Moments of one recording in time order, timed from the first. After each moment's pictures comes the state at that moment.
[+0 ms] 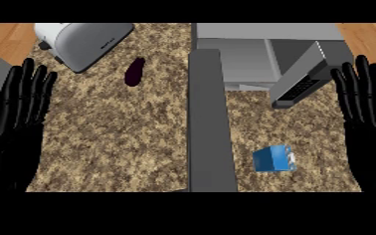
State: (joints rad) left arm 0.00 0.11 0.02 -2.10 -0.02 -0.02 0.03; right arm -0.01 -0.14 0.02 -2.10 -0.02 -0.03 0.01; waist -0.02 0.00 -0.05
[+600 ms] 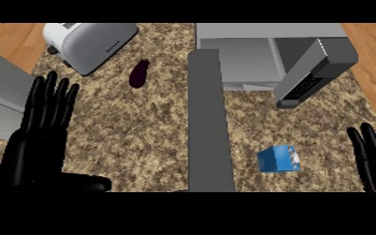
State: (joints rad) left arm 0.07 0.02 0.01 -2.00 0.18 -0.03 -0.01; right arm 0.37 -0.07 0.20 -2.42 0.12 -0.09 0.12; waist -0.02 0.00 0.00
